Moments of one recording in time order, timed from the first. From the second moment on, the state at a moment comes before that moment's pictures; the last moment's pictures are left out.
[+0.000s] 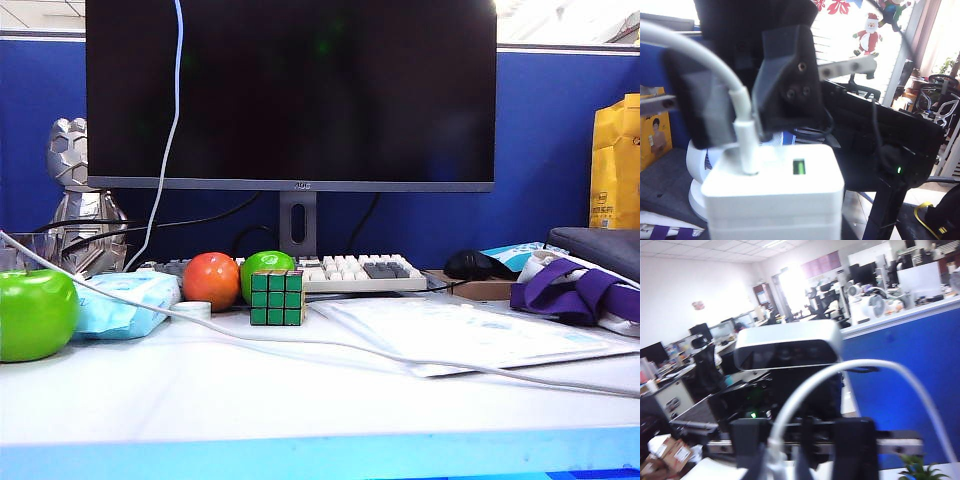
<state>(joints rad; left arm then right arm) -0.51 1.17 1.45 -0.12 0.98 -0.22 0.54 1.56 1.86 0.12 -1.26 0.69</state>
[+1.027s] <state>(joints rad) -0.51 1.17 1.44 -0.09 0.95 -0.25 0.54 1.55 1.87 -0.02 -1.25 0.52</state>
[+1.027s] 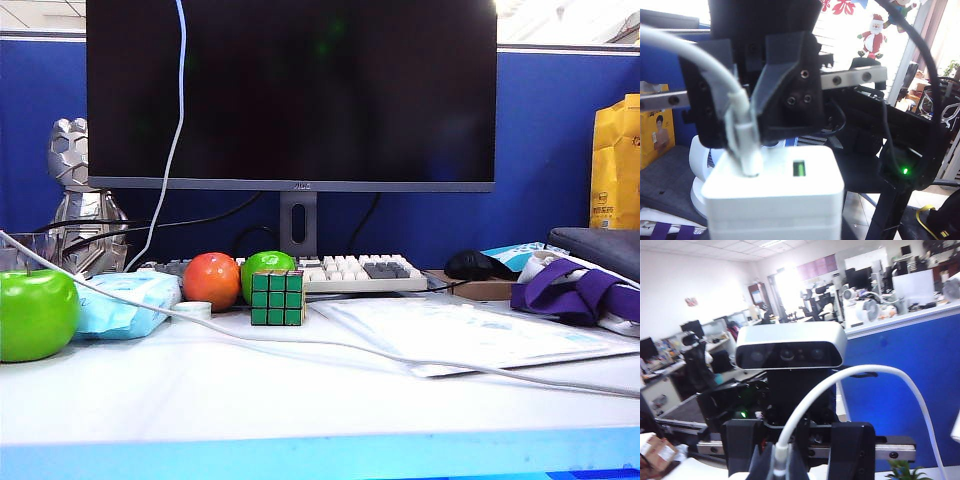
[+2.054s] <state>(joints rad) -0.51 1.17 1.43 -0.04 0.93 -0.24 0.54 1.52 1.89 -0.25 -1.23 0.21</state>
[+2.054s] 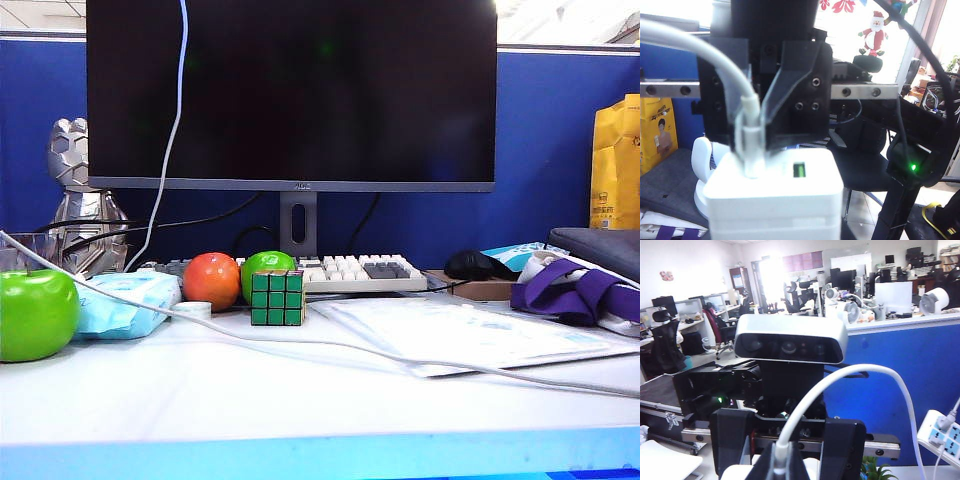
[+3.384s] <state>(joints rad) -0.51 1.32 1.45 -0.65 0.46 -0.02 0.39 1.40 1.86 -0.28 -1.03 0.29</state>
